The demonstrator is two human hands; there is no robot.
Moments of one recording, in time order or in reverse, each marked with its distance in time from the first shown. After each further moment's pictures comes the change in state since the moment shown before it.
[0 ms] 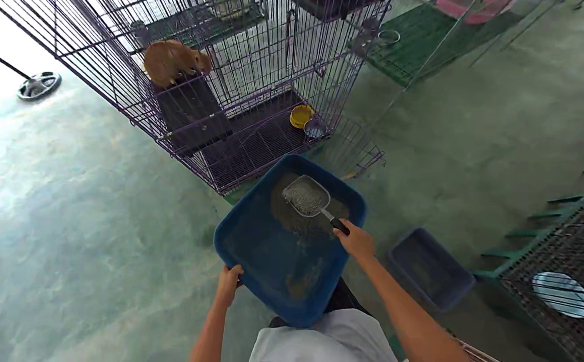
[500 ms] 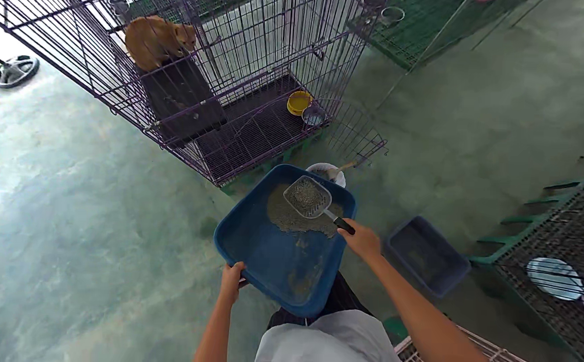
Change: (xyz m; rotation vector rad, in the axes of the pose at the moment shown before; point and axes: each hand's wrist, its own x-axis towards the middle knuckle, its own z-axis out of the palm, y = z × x) left_hand 0.014 -0.011 0.010 -0.028 0.036 -0.138; right_hand 0.009 0.021 0.013 -0.040 -0.050 0.040
